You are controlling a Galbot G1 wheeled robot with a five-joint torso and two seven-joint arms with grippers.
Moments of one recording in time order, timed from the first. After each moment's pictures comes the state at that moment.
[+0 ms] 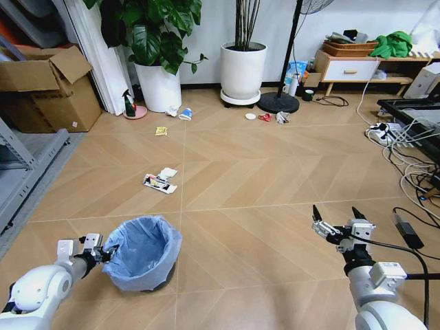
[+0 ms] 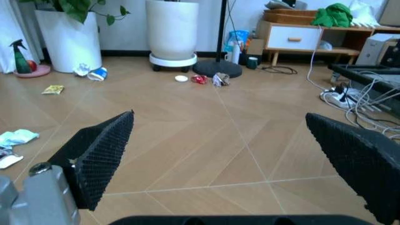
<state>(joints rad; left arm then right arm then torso) 1.38 -0.95 -0.69 -1.74 -0.56 0.73 0.15 -1.70 1.39 0.72 2.28 0.21 -0.14 0.06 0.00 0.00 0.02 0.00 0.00</state>
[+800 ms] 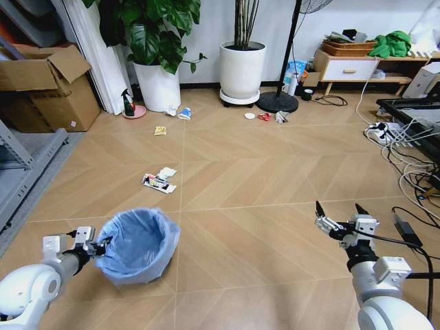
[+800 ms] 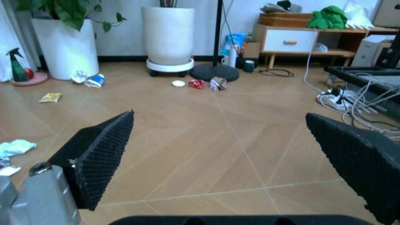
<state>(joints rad) 1.47 -1.01 -0.83 -1.96 -0.71 0.71 0.06 -1.67 1.36 0.74 2.31 0.25 -0.19 0.08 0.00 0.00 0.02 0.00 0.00</state>
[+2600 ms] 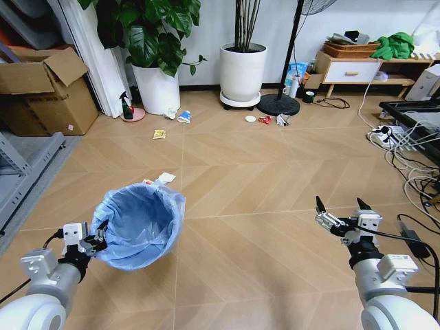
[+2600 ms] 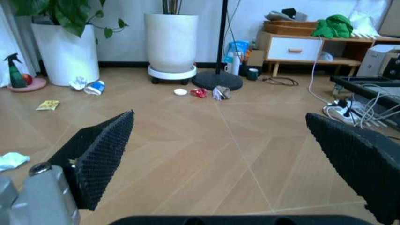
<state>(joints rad) 1.62 -1.24 -0.89 -2.29 -0.54 0.58 -0.02 -1.68 1.36 0.74 2.35 0.24 -0.20 0.08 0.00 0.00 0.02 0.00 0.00</state>
